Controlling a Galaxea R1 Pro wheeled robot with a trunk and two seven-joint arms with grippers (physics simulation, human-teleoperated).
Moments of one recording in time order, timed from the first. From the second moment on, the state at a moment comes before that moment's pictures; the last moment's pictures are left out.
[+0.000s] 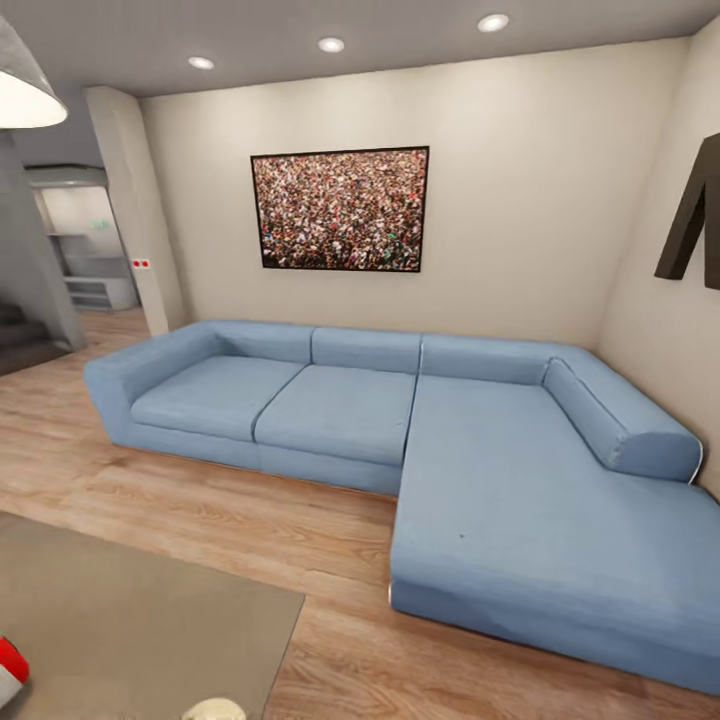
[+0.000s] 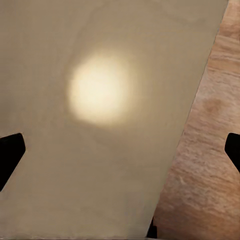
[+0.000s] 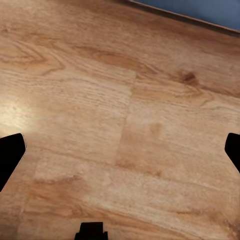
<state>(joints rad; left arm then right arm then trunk) 0.04 -0.02 0.03 -0.79 -0.01 0.13 0.20 -0.04 -0.09 0.00 -0.59 0.00 0.00 0.00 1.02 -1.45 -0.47</state>
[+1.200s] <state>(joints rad) 0.04 -0.02 0.03 -0.79 -0.01 0.13 0.20 -0.04 -0.09 0.00 -0.59 0.00 0.00 0.00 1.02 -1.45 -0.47</state>
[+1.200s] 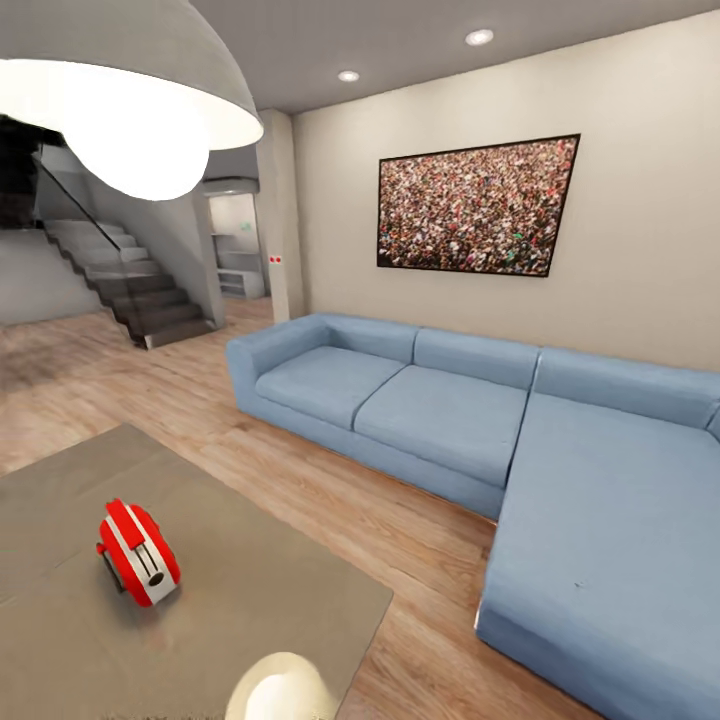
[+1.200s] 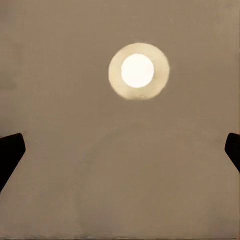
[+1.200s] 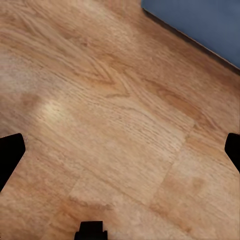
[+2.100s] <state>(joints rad) 0.04 -0.03 0.03 -0.79 -0.01 0.13 0.20 -0.04 -0.09 0.00 -0.59 0.00 0.00 0.00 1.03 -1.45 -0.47</state>
